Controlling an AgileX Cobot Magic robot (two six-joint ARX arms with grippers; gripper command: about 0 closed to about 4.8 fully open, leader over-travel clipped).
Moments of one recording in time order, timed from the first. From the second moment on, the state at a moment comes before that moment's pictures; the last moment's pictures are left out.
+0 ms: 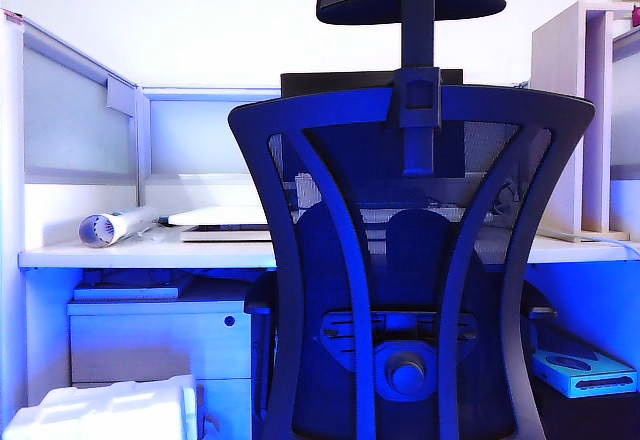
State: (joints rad) left arm -0.04 0.00 0.01 0.11 0.38 -0.04; right arm -0.06 0.20 0.18 0.26 -0.42 0.30
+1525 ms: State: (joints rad) left arm -0.04 0.00 0.01 0.18 0.38 -0.04; right arm 0.23 1.78 1.37 0.53 -0.41 0.26
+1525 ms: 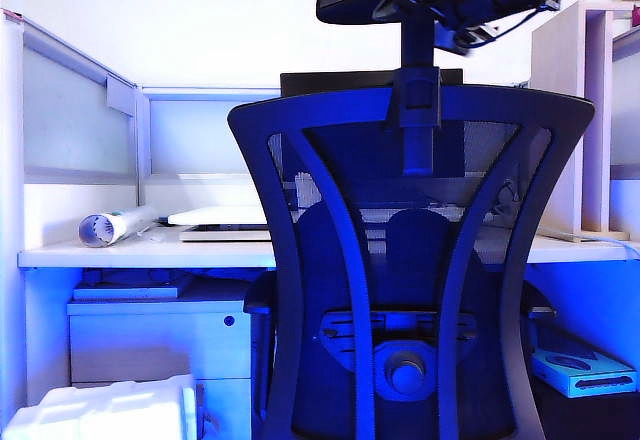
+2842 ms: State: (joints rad) left arm -0.04 0.00 0.01 0.21 0.38 -0.04; right arm 0.25 1.51 1.34 -0.02 -0.54 -0.02
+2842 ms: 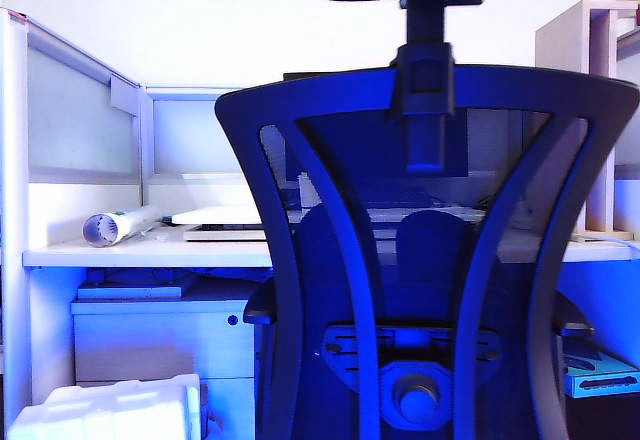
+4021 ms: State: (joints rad) left arm -0.04 0.00 0.01 0.21 0.36 -0.04; right arm 0.29 1.19 1.30 -0.51 -0.59 -0.05
